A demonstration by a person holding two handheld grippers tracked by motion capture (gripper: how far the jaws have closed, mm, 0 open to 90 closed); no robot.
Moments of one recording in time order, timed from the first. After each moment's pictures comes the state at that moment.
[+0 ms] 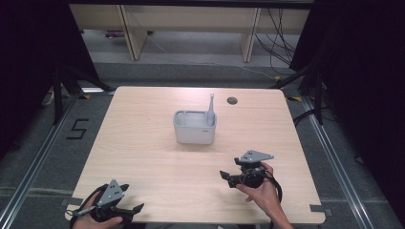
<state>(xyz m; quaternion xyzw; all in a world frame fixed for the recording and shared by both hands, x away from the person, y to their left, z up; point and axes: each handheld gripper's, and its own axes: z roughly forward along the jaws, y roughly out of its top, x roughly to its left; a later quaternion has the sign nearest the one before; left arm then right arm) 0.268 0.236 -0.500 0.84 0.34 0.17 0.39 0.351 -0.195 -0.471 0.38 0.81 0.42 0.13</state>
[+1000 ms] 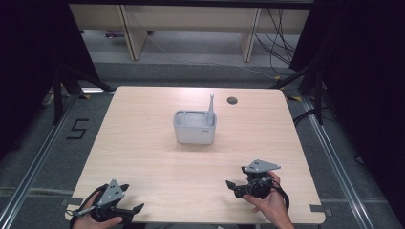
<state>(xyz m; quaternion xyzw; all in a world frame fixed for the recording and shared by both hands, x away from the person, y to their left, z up) 0.268 0.236 -0.499 0.84 0.34 0.18 0.39 0.326 -0.212 -0.480 0.39 0.82 0.40 0.13</state>
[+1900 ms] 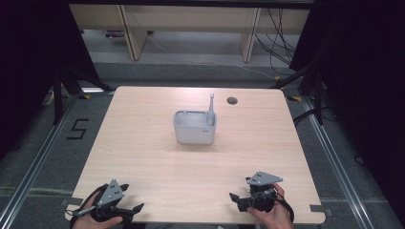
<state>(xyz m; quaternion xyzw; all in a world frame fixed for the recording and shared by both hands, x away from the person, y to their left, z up) 0.269 0.237 -0.499 0.85 0.33 0.18 0.38 0.298 -0.219 -0.492 0.39 0.83 0.37 0.13</state>
